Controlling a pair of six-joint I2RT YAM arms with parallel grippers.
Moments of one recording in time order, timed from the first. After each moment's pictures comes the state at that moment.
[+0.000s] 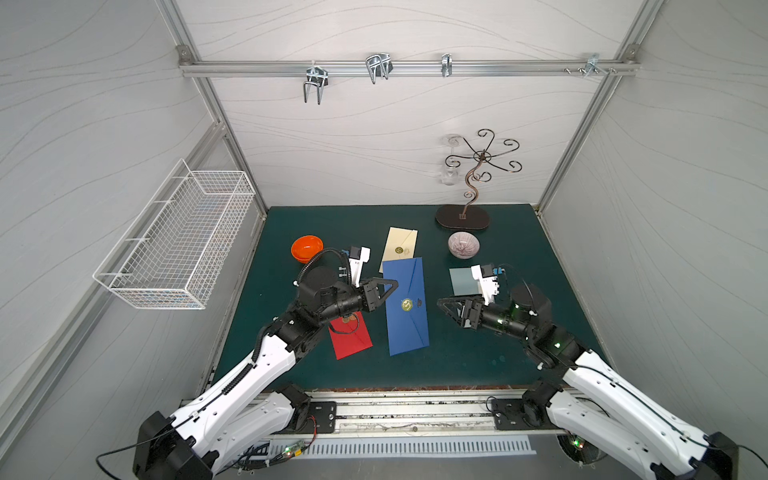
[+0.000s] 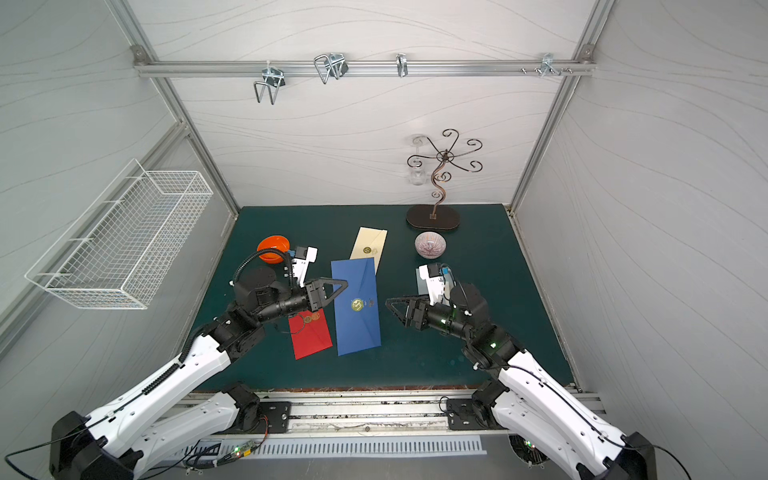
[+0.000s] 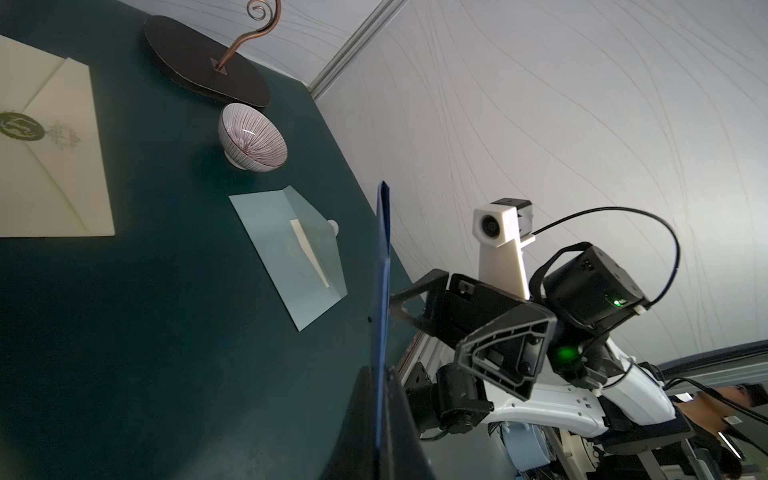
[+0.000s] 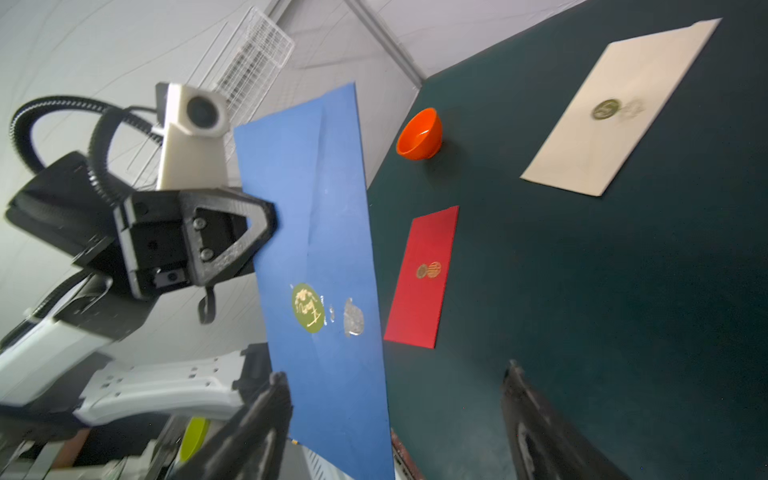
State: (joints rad) left arm -0.57 0.91 0.69 -0.02 0.48 -0.75; right arm 0.68 0.72 0.59 -0.17 -0.37 0.68
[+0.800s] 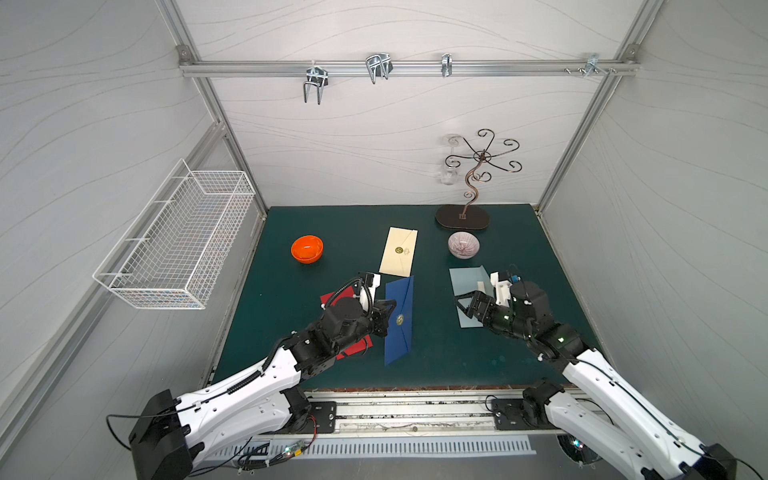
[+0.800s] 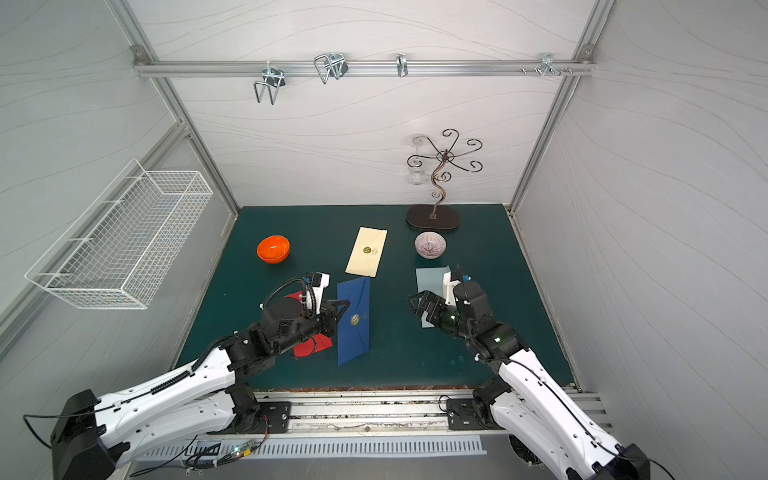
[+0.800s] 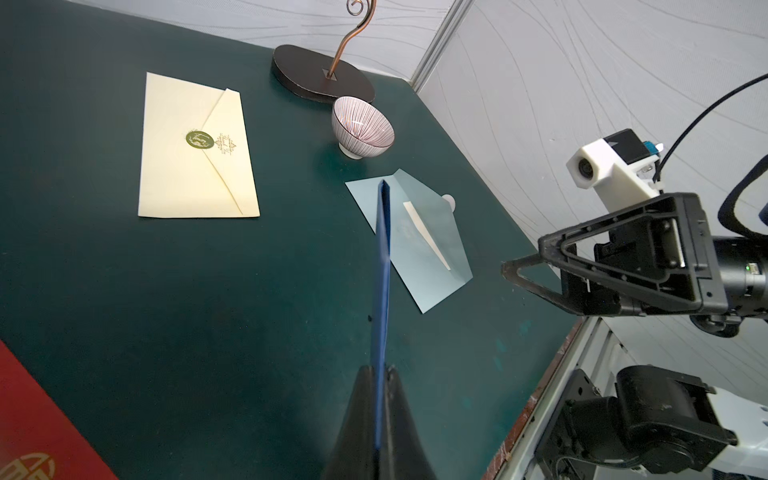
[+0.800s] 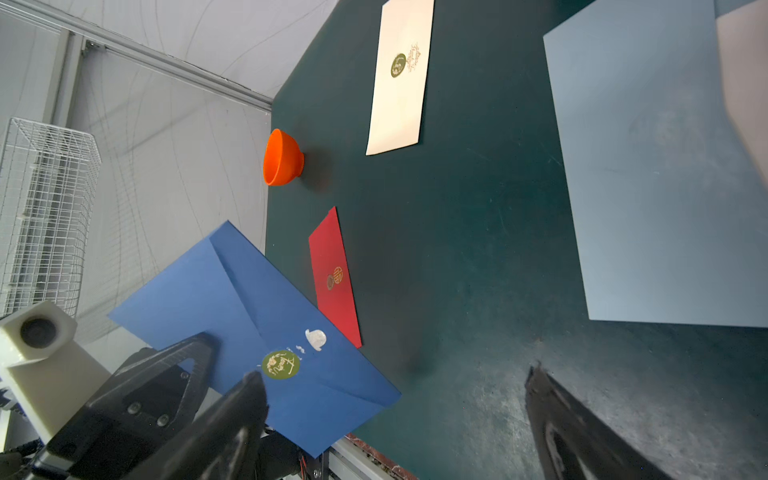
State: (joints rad) left arm -0.87 0.89 0.53 0.01 -0.08 -0.54; right arm 0.54 0.75 0.58 -0.43 -0.30 0.89
